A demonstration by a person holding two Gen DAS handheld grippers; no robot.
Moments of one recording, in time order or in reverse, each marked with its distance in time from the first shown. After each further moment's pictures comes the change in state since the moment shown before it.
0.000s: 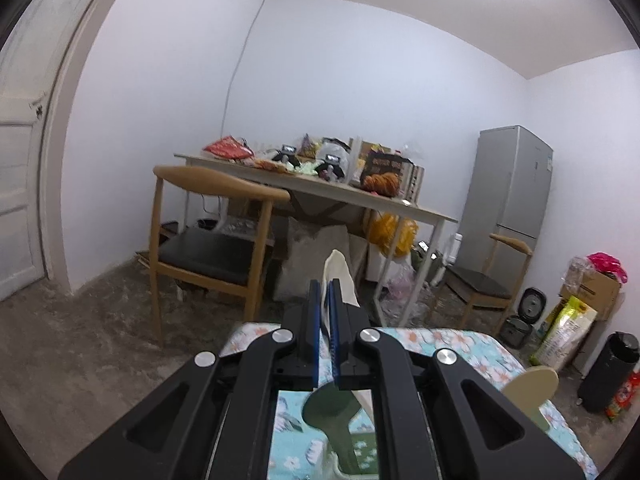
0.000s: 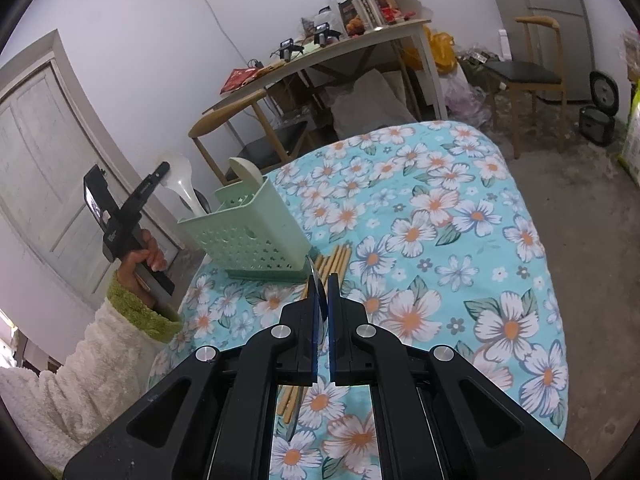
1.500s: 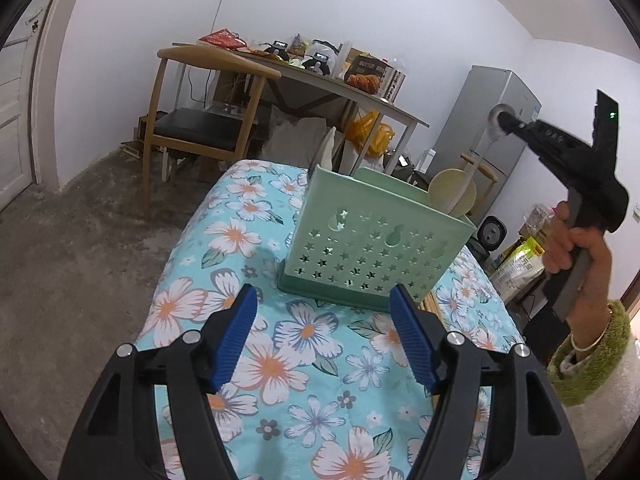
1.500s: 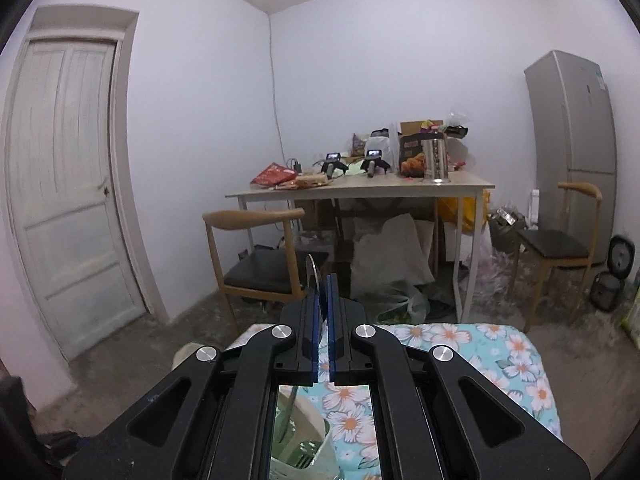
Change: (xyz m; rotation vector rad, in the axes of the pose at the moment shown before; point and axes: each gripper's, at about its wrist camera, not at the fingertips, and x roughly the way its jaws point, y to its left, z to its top) left arm -0.125 0.003 -0.093 -0.099 0.372 -0.101; right arm 0.081 0.114 0.114 -0.354 -0.455 -0.067
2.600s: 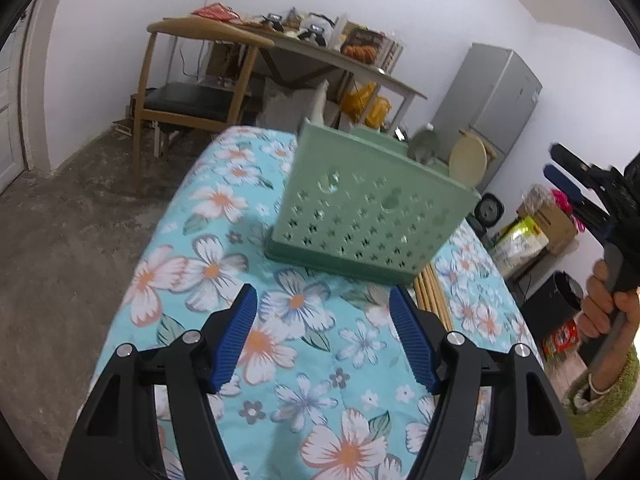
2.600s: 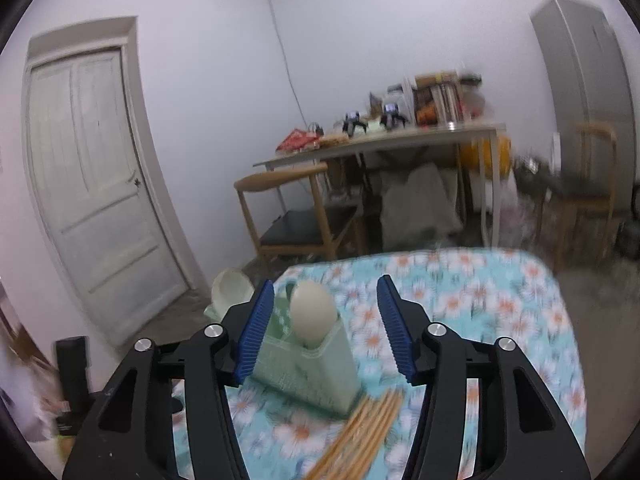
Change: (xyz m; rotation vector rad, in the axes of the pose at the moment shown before) left arm 0.023 -0.010 -0.015 0.007 0.119 -0.016; right arm -0.066 -0.048 -0.050 0.197 0.196 0.173
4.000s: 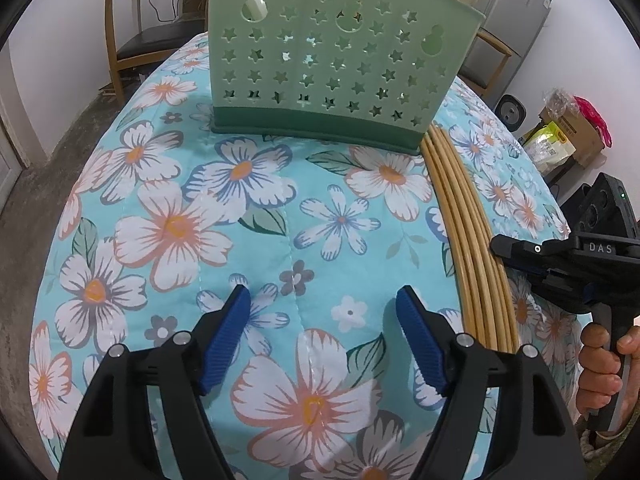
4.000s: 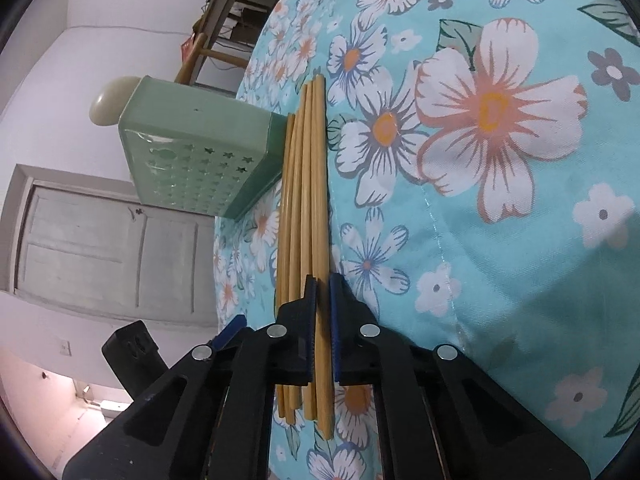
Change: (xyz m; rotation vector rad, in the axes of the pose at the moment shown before) left arm 0.063 -0.043 -0.054 0.121 0.317 0.105; right arm 0.050 -0.081 -0.180 0.772 0.514 0.186
